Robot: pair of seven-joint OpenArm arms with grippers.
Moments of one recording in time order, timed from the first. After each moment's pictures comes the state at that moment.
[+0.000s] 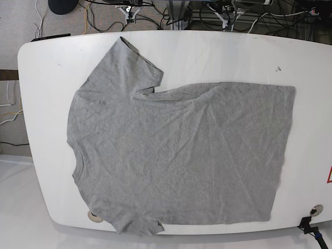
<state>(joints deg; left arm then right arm) -0.2 -2.1 -1.2 0.5 -0.5 -2.3 2.0 -1.0 -0.1 0.1 -1.4 2.0 0.6 -1.7</state>
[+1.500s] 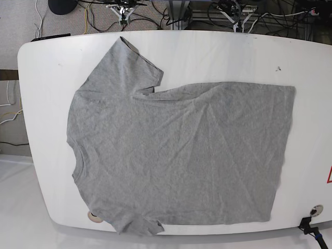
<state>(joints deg) 4.7 -5.5 -1.1 8.1 -5.5 -2.1 0.4 -5.9 4.1 -0.5 2.7 0.9 7.8 1.5</state>
